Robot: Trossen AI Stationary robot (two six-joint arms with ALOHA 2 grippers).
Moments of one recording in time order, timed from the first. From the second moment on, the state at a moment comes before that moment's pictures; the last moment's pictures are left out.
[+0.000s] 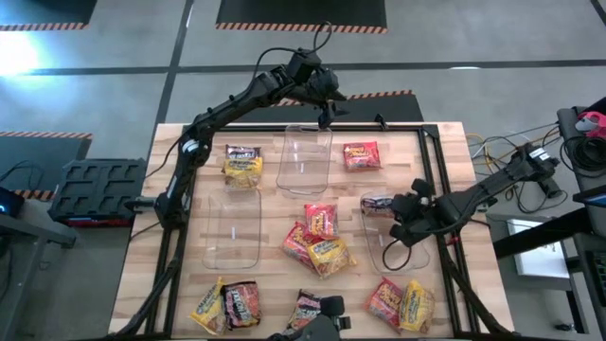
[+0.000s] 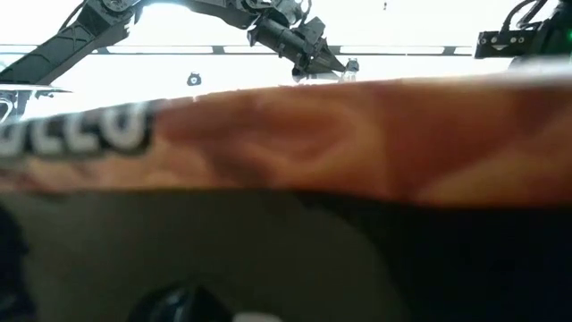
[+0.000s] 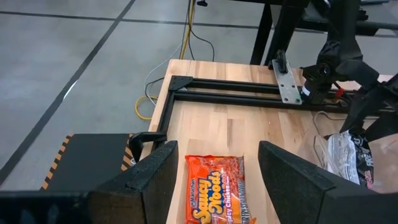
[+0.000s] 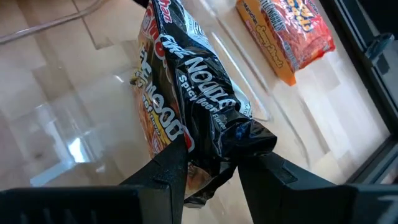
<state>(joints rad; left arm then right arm) 0.55 2.19 2.36 -0.67 0.40 0.23 0.47 1.08 0.70 -1.06 0.61 0.83</state>
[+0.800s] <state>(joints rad) 0.55 2.19 2.35 -0.67 0.40 0.23 0.47 1.13 0.70 -1.05 0.64 0.88</state>
